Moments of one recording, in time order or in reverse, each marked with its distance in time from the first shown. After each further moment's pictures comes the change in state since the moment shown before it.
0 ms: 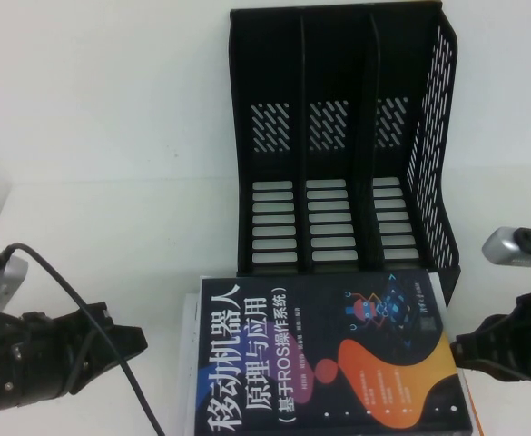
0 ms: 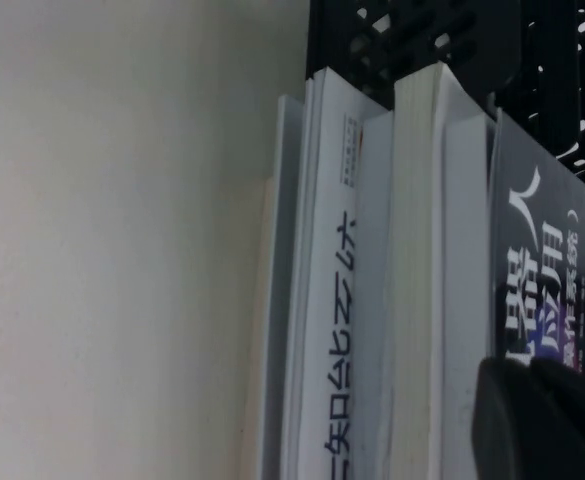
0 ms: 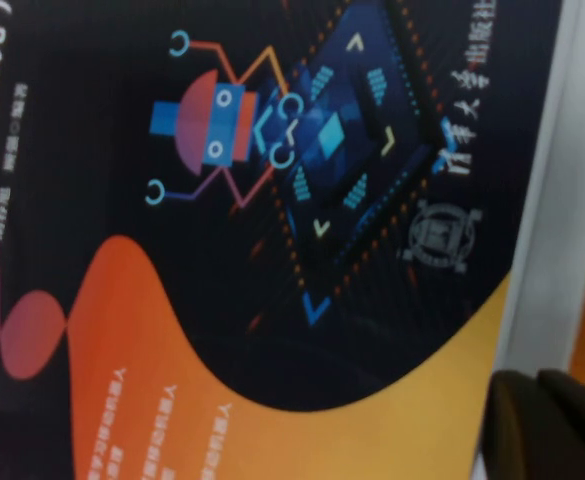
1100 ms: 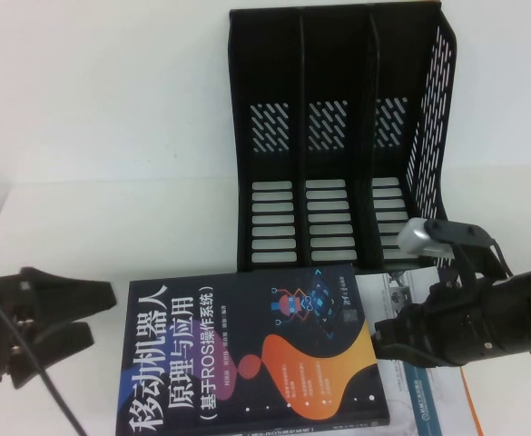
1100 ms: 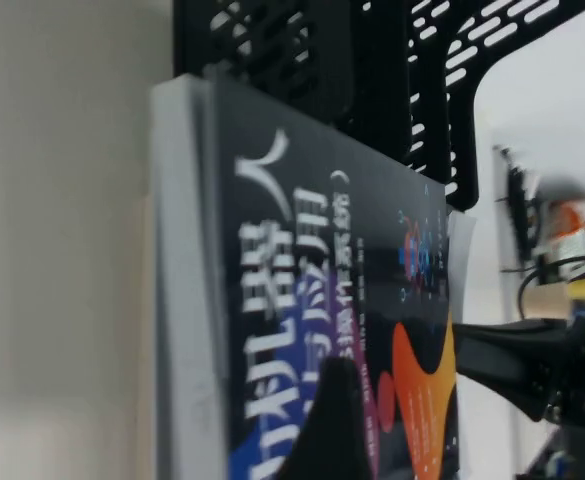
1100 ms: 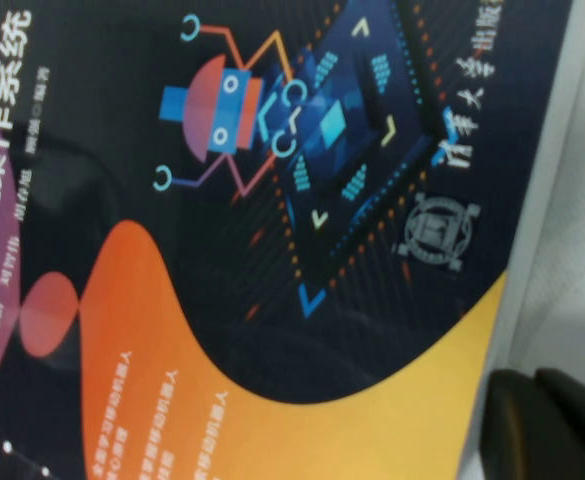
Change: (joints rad) right arm 0.167 0.189 -0.148 0.156 -0.012 -0.055; left arm 0.303 0.036 -0.090 0.107 0.414 0.013
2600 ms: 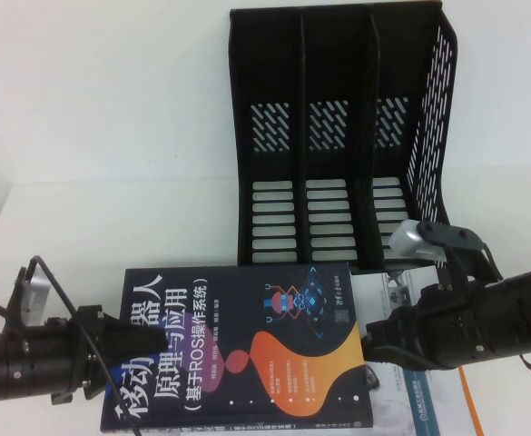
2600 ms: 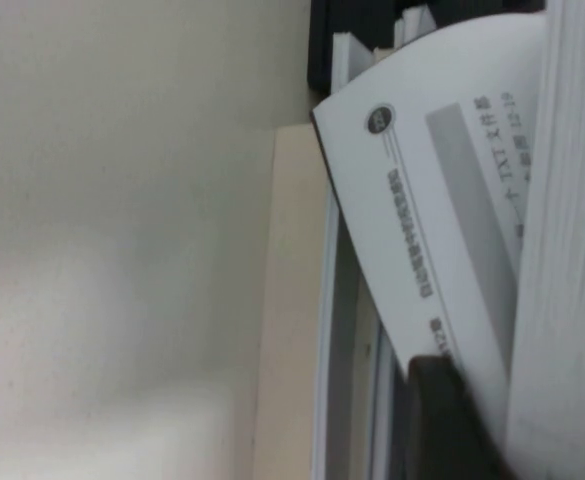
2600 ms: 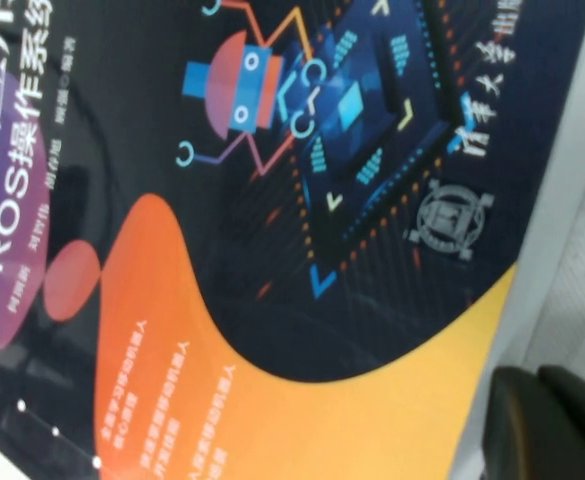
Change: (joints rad) right arm 0.021 0.009 -0.003 0.067 0.014 -0.031; left arm -0.171 0.432 -0.011 -0.172 -0.047 0.288
